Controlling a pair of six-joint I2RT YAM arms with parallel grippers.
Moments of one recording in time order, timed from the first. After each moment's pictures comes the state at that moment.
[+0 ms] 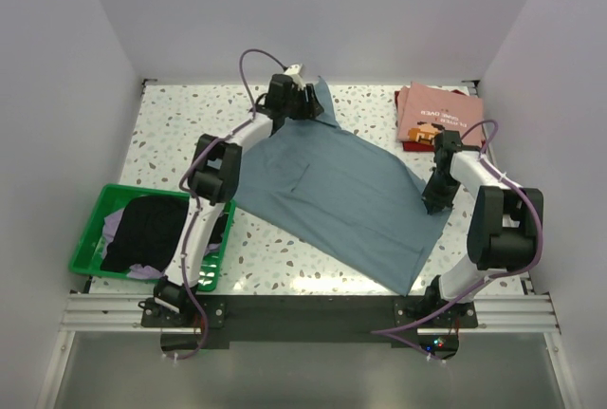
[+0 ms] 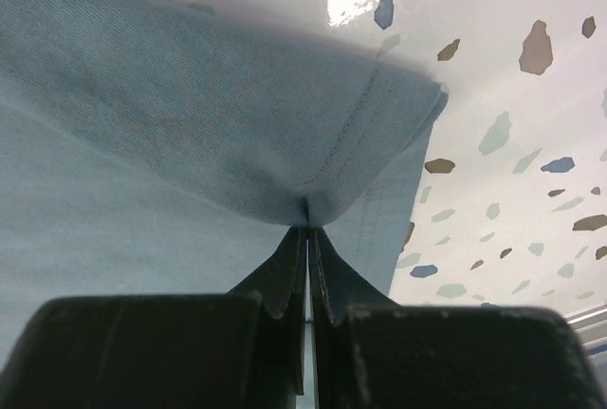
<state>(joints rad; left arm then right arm) -0.39 2.59 2.12 0.01 0.25 -0.44 -0.07 1.63 1.02 -0.83 0.19 0.48</state>
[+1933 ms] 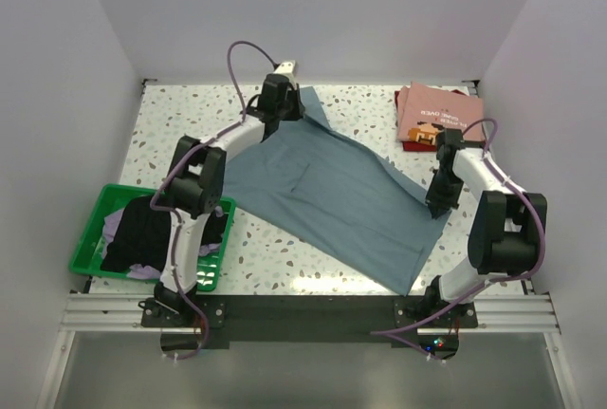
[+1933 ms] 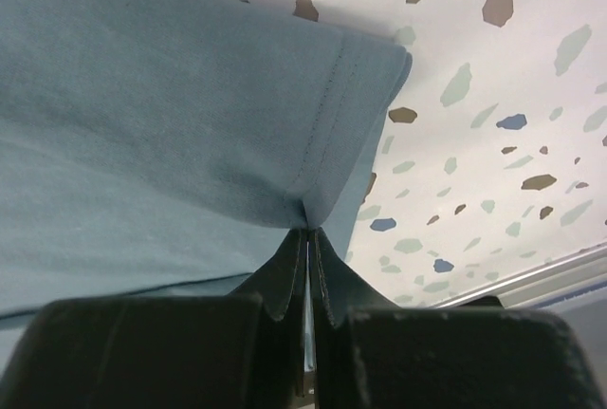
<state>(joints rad) -0.43 2.28 1.78 0.03 0.02 -0.37 -0.07 1.60 1.07 -0.96 0.19 0.40</state>
